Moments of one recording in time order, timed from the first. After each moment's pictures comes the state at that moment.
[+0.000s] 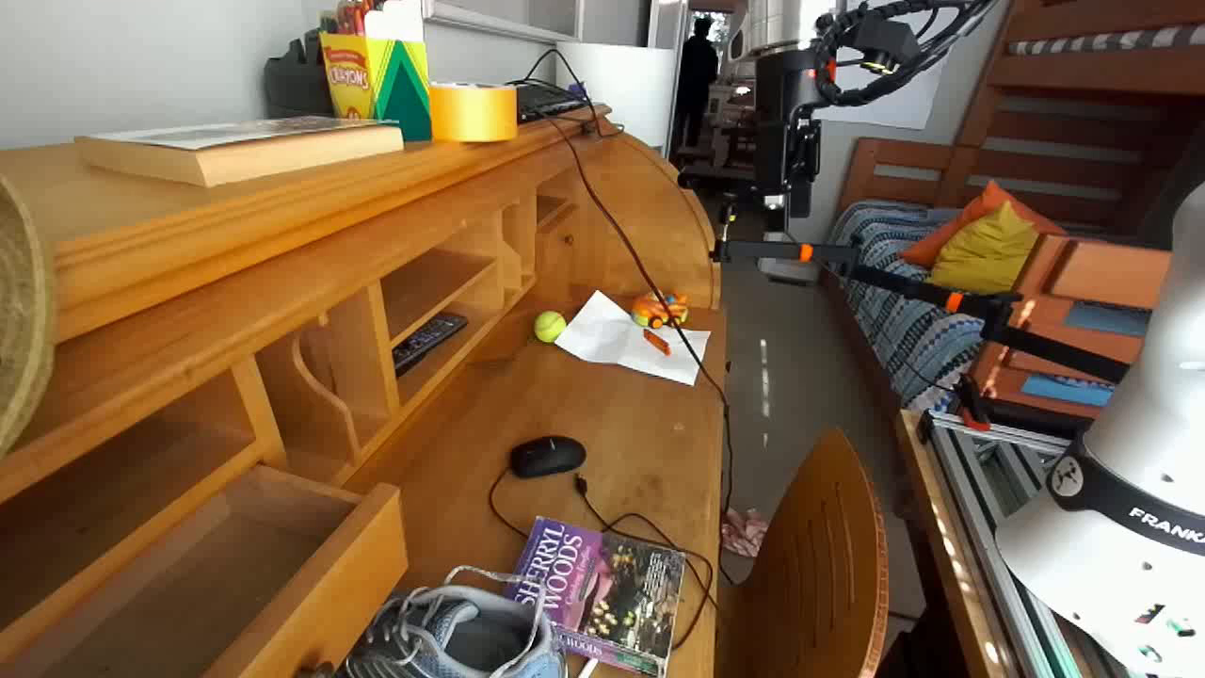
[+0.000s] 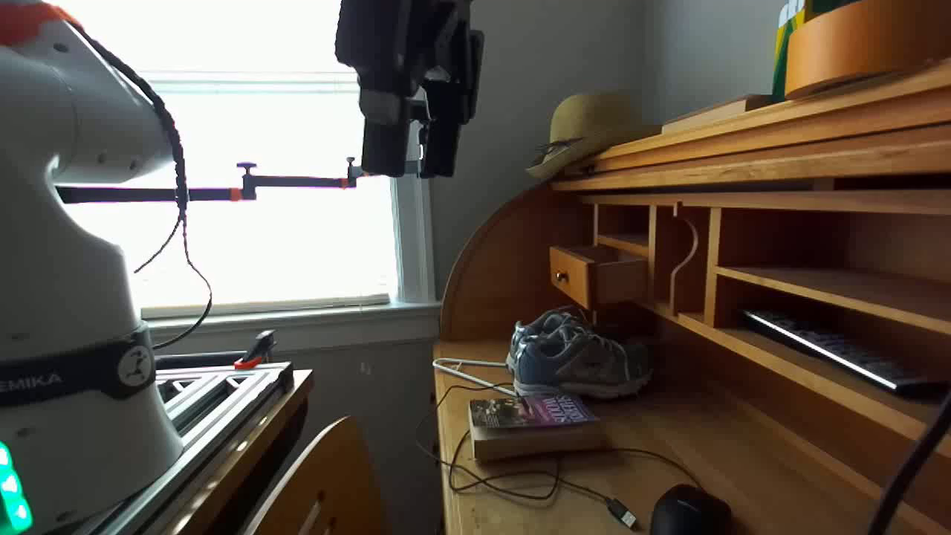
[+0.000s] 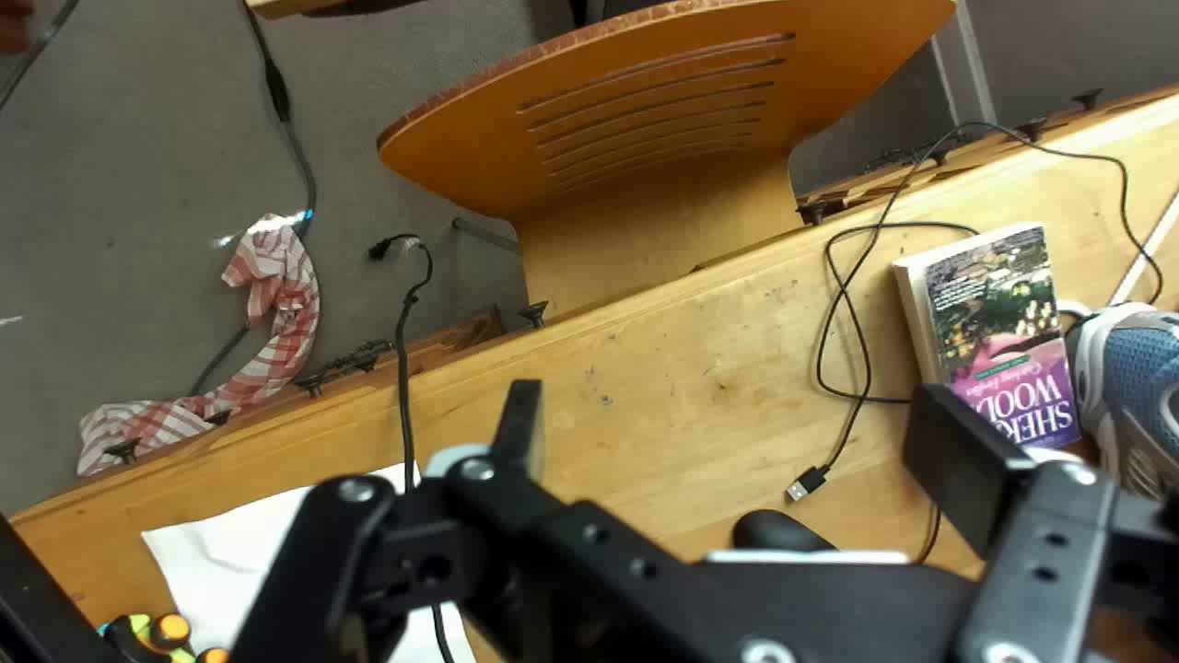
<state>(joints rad) -0.16 -0.42 -0.17 -2.46 -0.06 1.84 -0.03</state>
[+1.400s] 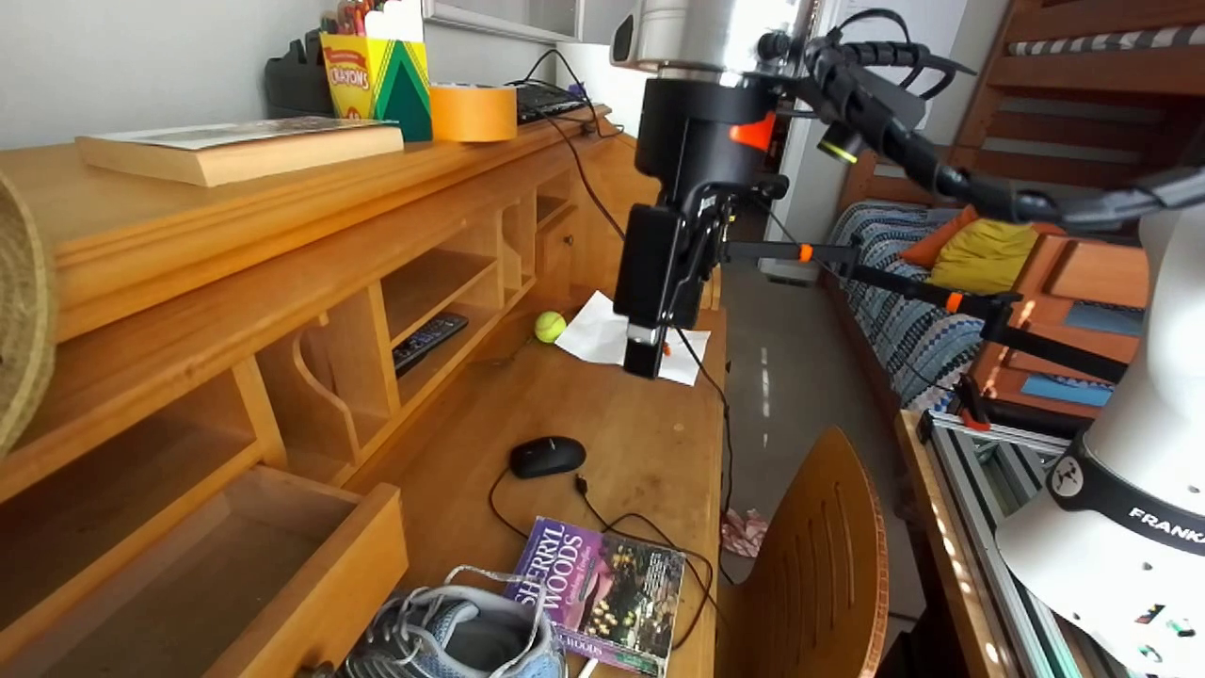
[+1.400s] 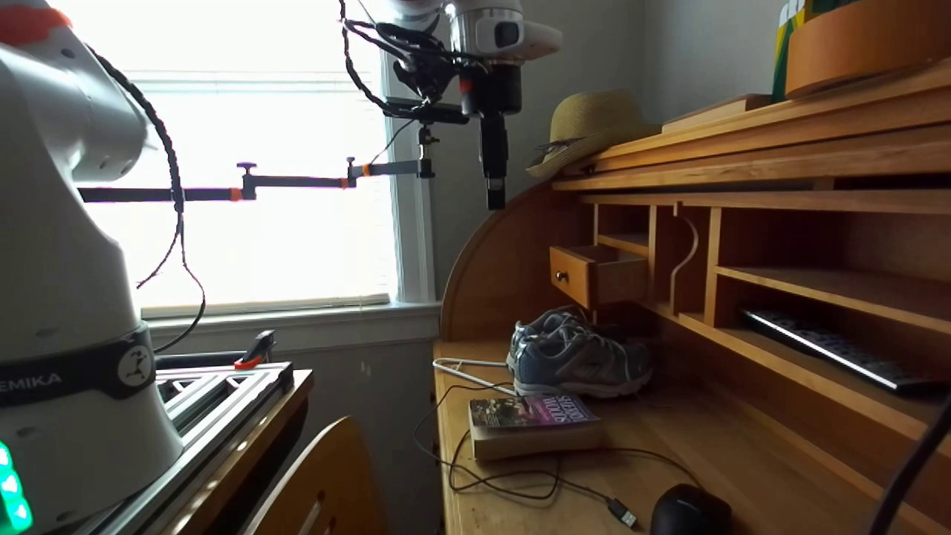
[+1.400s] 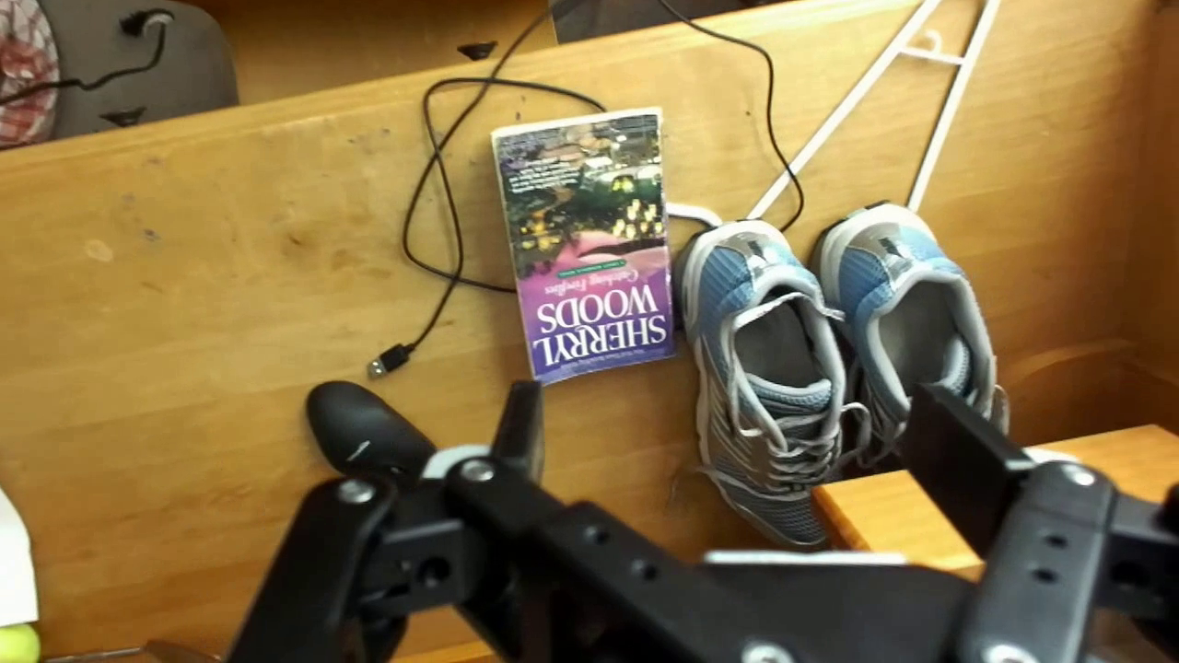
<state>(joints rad) 0.12 -0.34 0.20 -2.51 0.16 2.25 0.29</state>
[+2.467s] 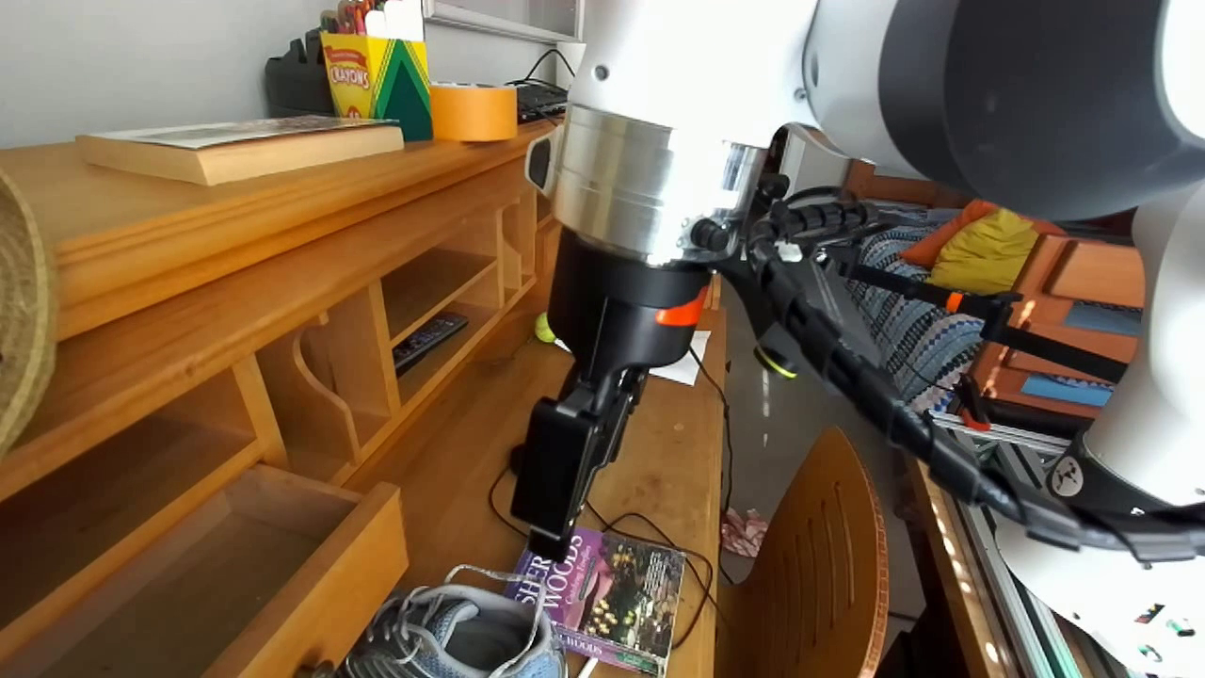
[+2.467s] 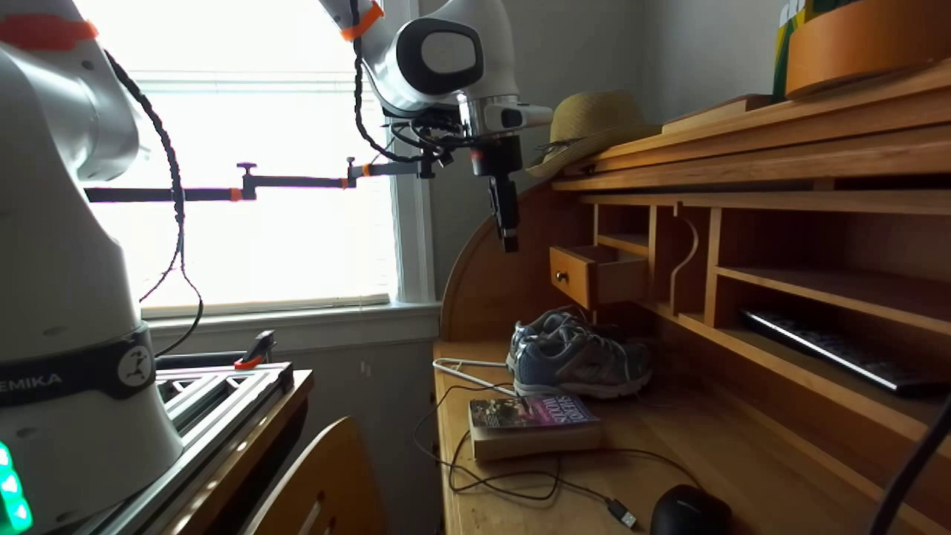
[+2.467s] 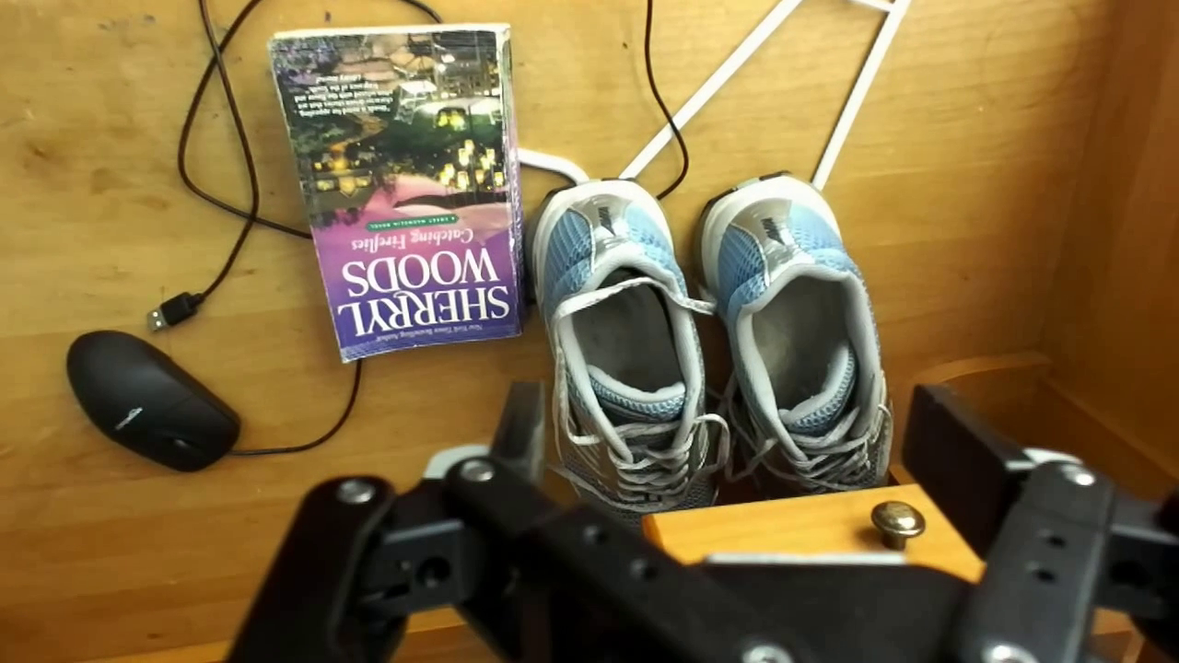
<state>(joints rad) 0.19 -0.10 0.32 -2.48 0.09 2.55 0.41</state>
